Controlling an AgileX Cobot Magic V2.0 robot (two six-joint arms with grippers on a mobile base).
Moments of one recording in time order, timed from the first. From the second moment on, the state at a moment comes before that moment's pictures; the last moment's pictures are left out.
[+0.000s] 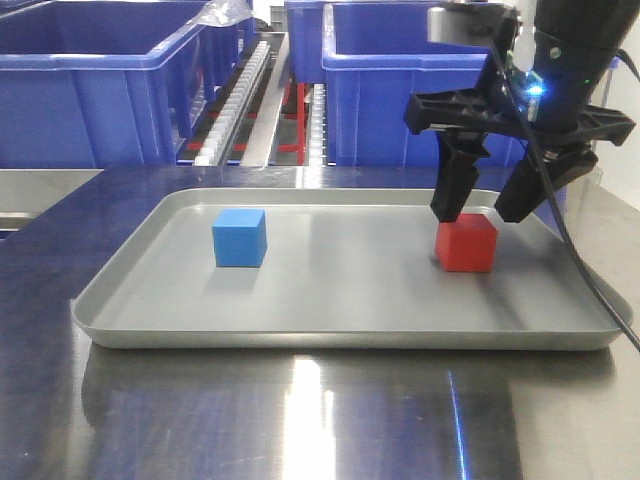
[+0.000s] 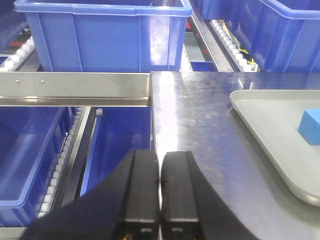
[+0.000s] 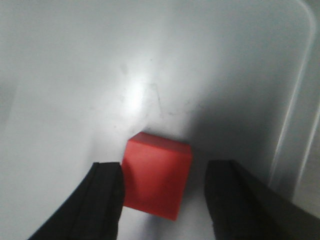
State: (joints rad) left arm -0.15 -0.01 0.01 0.18 0.19 -0.26; right arm 0.38 1.70 -1.21 0.14 0.73 0.12
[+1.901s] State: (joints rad) left arm -0.15 -0.01 0.01 0.18 0.19 -0.26; right arm 0.43 1.77 -1.21 0.11 0.73 0.12
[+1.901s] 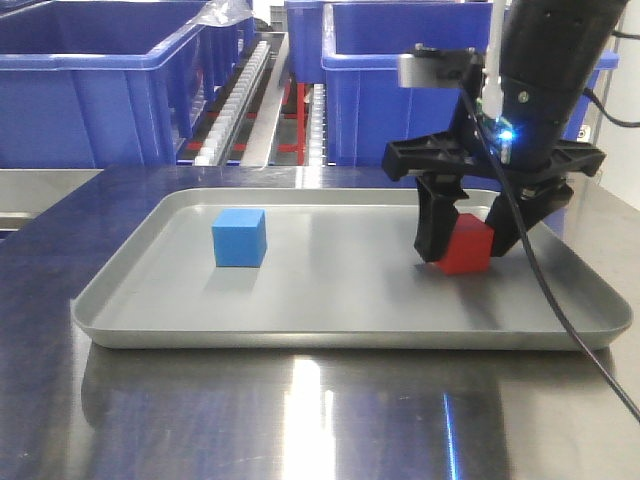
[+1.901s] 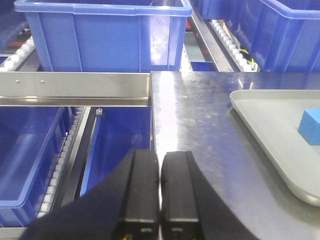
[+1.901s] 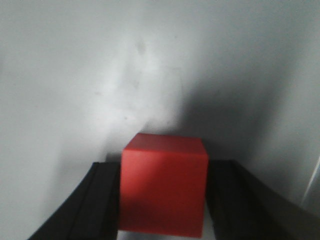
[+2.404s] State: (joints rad) left arm -0.15 -0.01 0.01 0.18 0.19 -0.26; right arm 0.43 1.76 -1.21 0.09 0.70 0.12
